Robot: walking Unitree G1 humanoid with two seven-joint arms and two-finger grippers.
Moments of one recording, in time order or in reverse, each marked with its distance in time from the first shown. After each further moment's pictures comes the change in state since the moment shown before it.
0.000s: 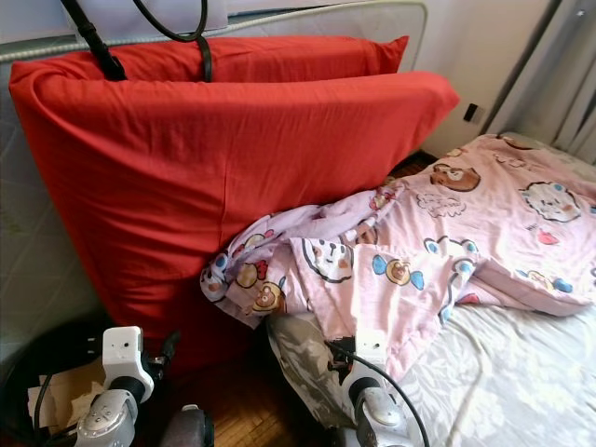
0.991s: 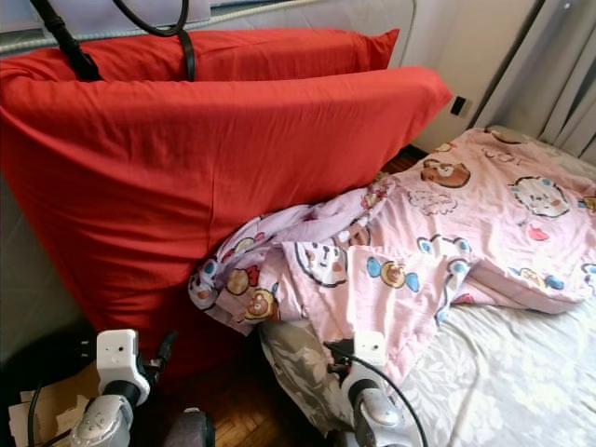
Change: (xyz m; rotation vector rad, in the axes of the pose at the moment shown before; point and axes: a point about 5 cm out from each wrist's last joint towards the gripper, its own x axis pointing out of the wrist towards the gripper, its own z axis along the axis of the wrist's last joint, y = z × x) left arm -0.011 0.003 0.007 0.021 -0.056 -0.019; right arm 0.001 -0.003 -0.003 -0.001 0.060 -0.056
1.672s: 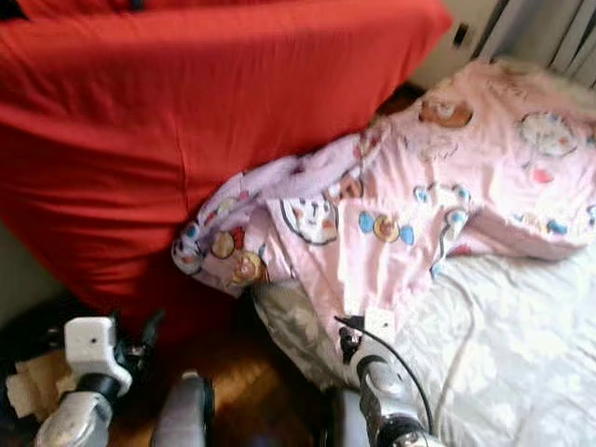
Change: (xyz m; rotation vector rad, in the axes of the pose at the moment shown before) left arm -0.037 -0.001 0.059 0.014 -0.148 -0.025; right arm 0.011 -0.010 0.032 0.032 -0.016 -0.110
